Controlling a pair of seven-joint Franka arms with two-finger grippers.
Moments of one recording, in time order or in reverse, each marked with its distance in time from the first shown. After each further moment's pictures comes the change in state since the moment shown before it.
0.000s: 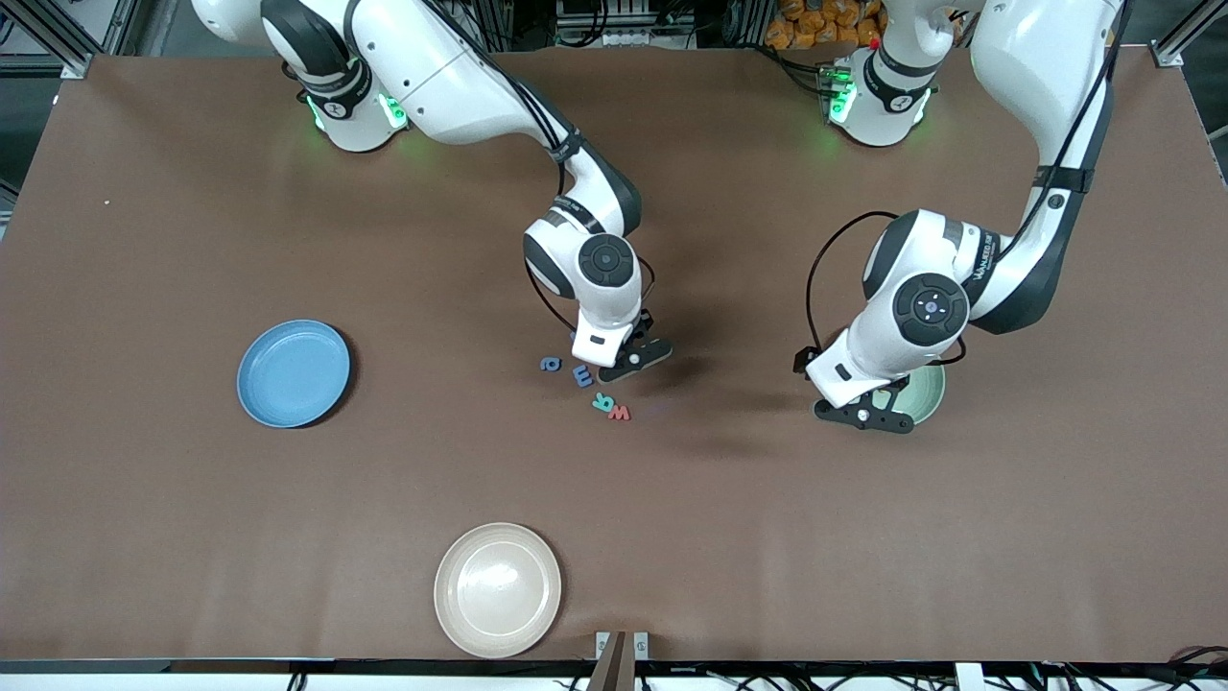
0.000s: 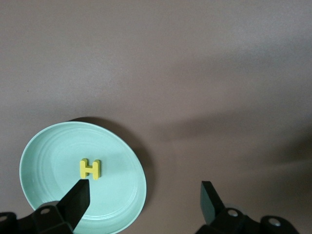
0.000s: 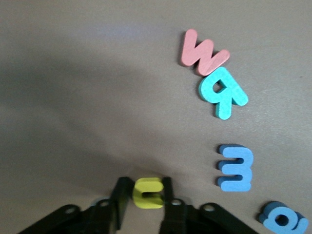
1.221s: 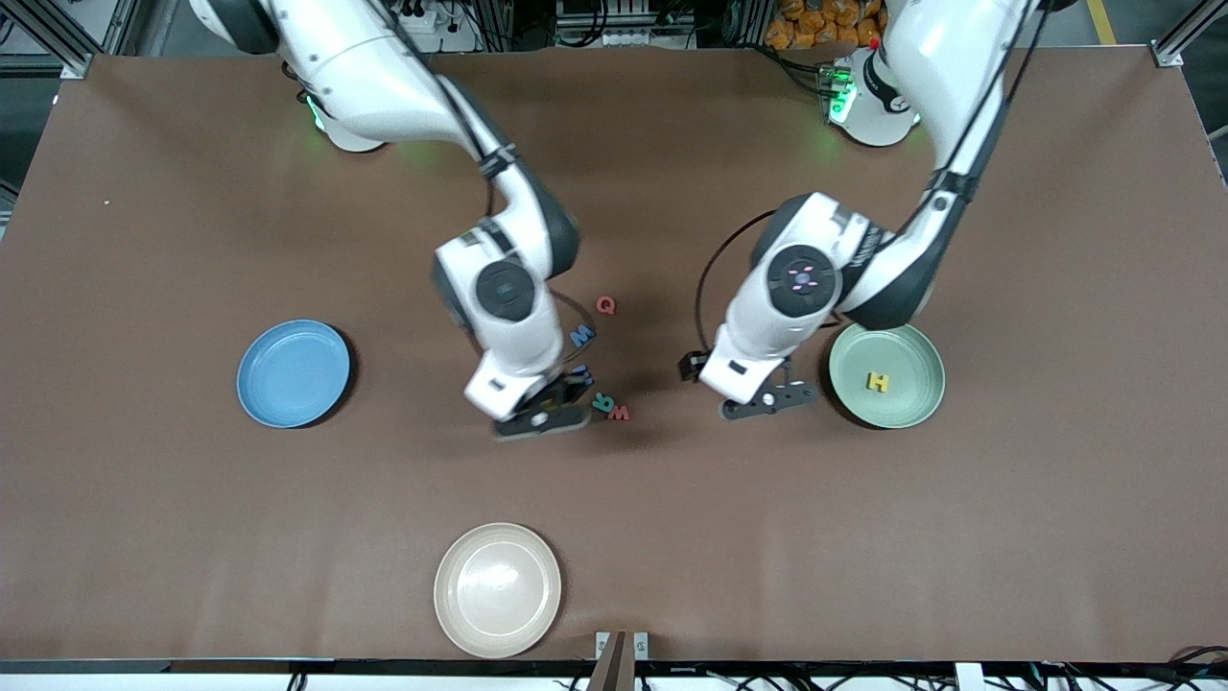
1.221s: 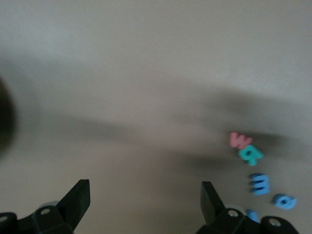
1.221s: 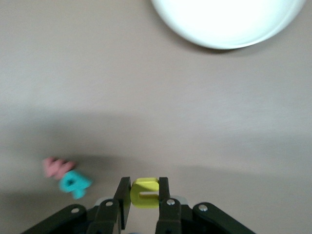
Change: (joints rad) left arm -0.236 0.157 -0.025 0.231 -0.101 0.034 -0.710; right arm -0.171 -0.135 -0.116 0.030 0.000 -0.079 0.073
